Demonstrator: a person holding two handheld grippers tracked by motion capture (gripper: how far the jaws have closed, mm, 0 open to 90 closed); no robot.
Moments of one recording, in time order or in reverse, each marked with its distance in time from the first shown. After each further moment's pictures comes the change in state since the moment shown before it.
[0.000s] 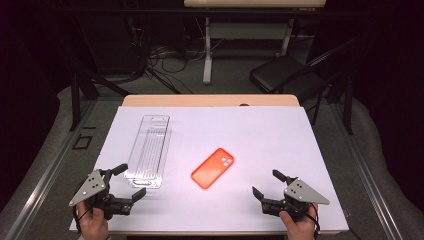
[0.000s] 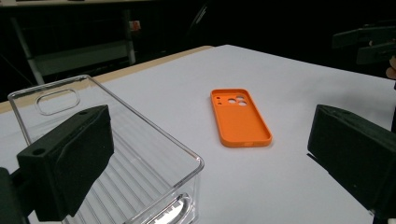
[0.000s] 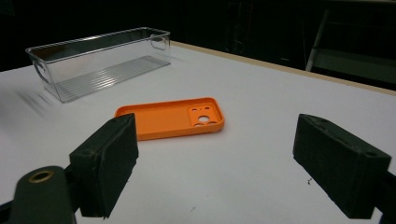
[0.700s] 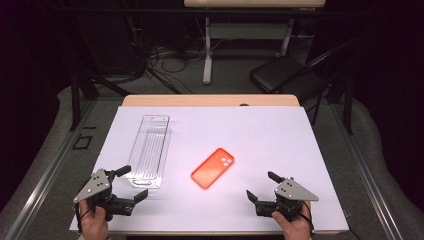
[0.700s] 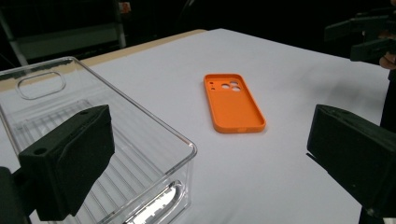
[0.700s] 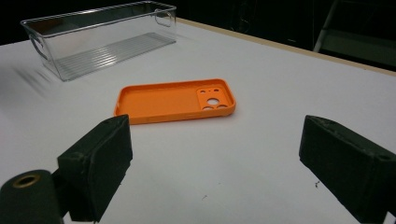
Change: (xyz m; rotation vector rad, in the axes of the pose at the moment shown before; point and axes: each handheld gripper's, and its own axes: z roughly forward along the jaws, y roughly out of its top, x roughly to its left) left arm 0.001 -0.002 0.006 0.072 -0.042 -0.016; right arm 0.010 0.000 0.013 0.100 0.013 -0.018
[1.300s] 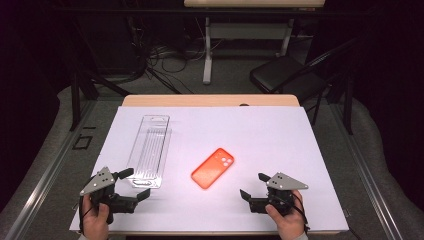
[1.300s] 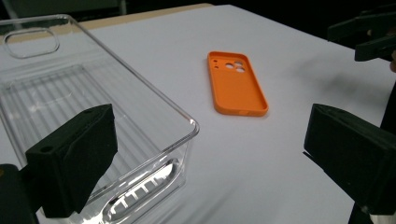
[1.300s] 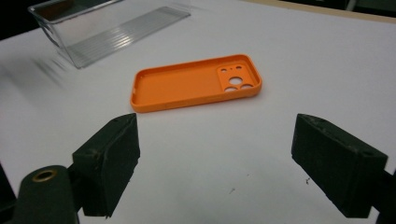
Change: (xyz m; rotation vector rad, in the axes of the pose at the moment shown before) left arm 0.003 -0.001 0.007 0.103 0.030 -0.106; right arm 0.003 0.006 0.020 0.132 0.067 0.074
